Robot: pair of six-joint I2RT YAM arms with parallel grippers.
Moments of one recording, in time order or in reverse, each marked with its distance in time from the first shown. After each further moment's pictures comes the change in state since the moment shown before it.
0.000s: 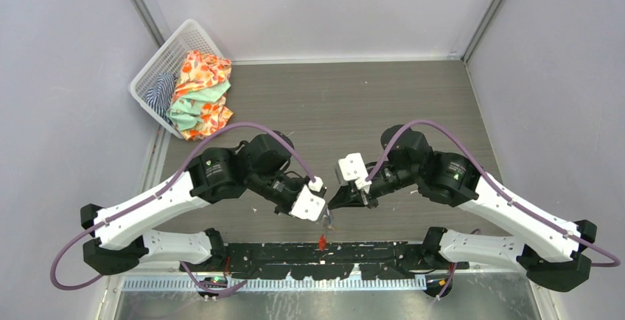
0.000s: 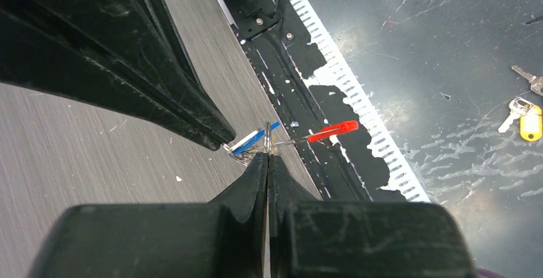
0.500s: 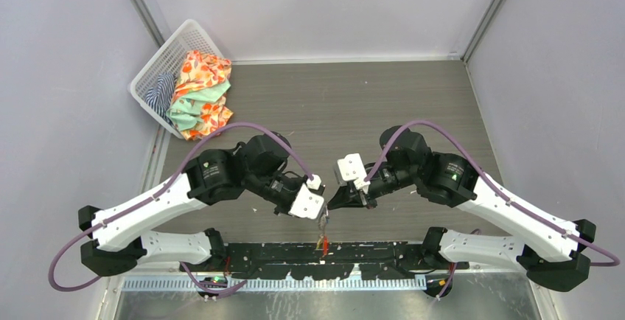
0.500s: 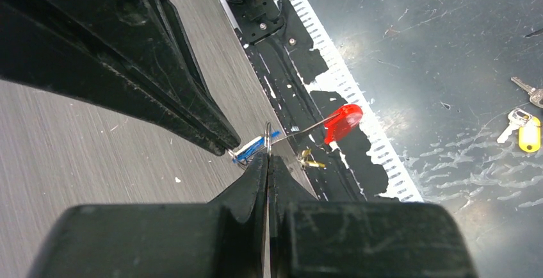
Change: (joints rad) left arm 0.000 -0.022 -0.024 0.037 -0.006 -0.039; right arm 0.003 0.000 -0.017 0.050 0.004 0.023
